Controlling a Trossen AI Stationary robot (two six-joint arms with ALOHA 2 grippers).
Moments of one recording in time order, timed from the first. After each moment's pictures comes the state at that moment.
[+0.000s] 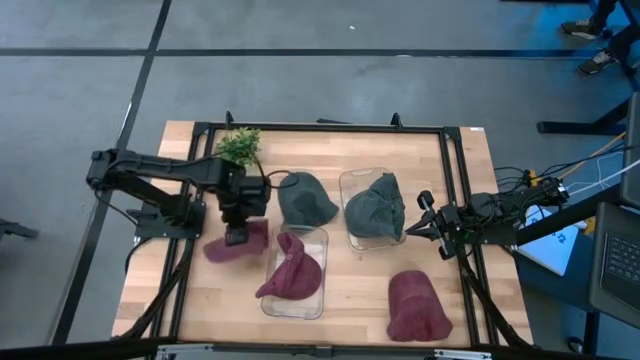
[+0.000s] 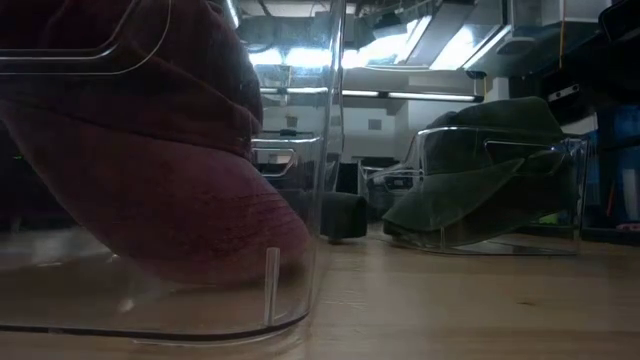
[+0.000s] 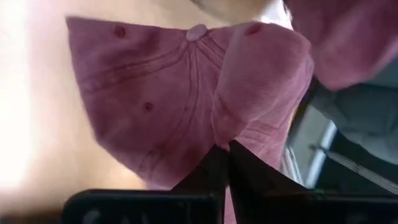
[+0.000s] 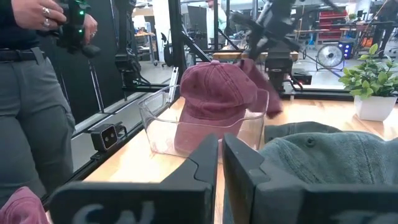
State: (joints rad) left arm -0.02 1.28 1.08 -1.23 0.46 -0.34; right arm 0.33 0.03 0.01 0.02 0.05 0.04
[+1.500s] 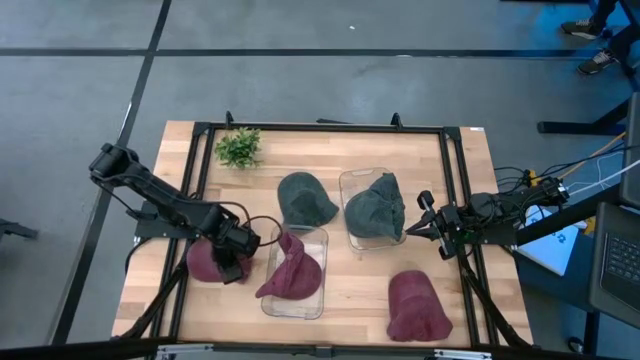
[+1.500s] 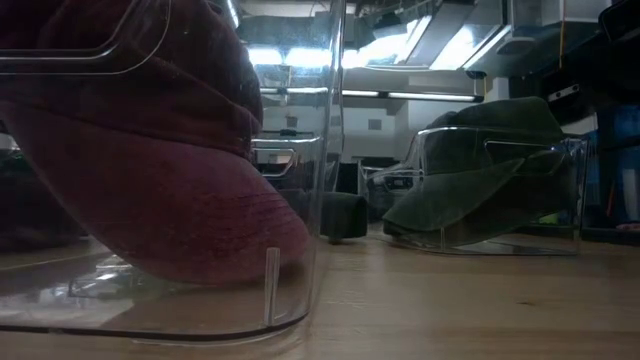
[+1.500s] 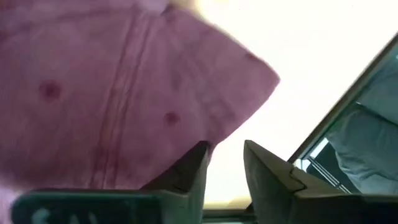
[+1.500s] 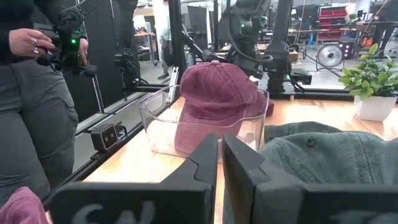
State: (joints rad) left arm -0.42 1.29 0.74 -0.80 0.41 -0.97; right arm 0.33 0.03 0.01 0.02 0.05 0.04
